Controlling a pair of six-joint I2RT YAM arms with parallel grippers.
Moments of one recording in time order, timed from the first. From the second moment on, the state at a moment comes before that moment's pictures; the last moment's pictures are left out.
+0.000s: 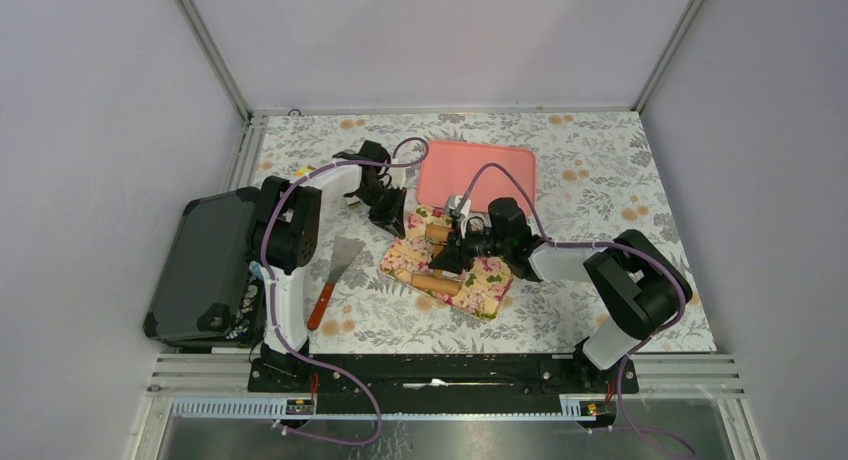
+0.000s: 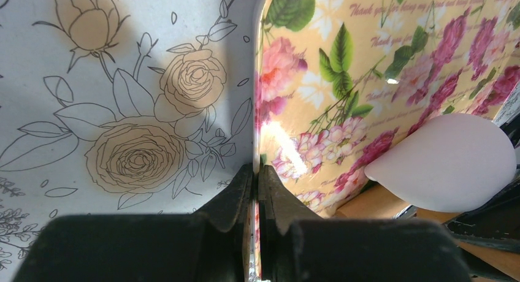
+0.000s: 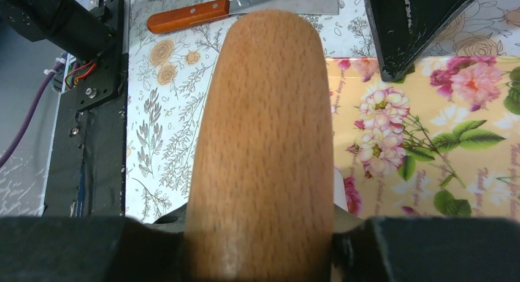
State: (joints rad) left arm -0.33 2.09 1.46 -0.73 0.54 -0.01; right arm 0.62 1.64 0.62 0.56 -0.81 0.04
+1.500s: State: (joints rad) left arm -0.33 1.95 1.25 -0.50 0.43 -0.30; right arm 0.49 1.29 0.60 0.48 -0.24 0.22
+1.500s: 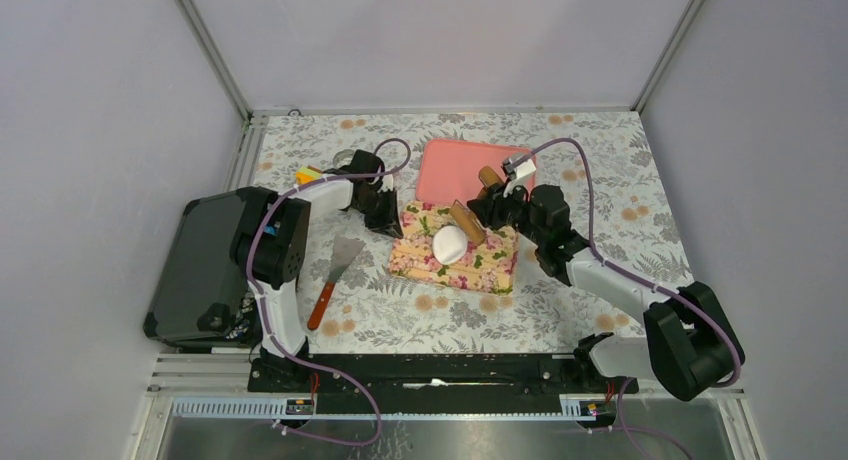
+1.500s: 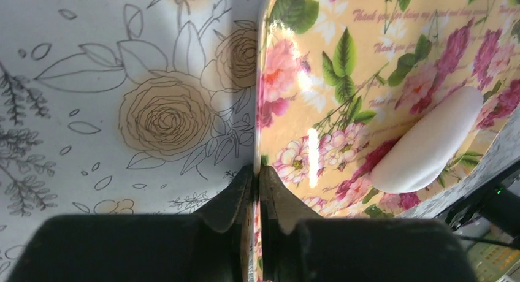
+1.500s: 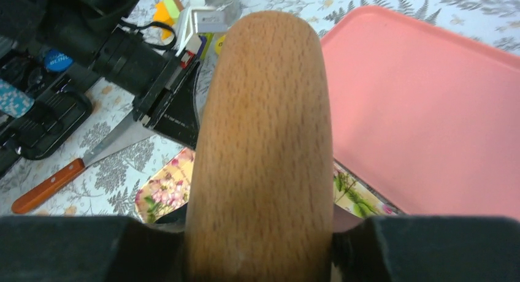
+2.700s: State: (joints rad) left arm -0.37 2.07 1.49 -0.57 0.24 -0.11; right arm 0.64 1.51 0.68 0.46 -0.01 0.36
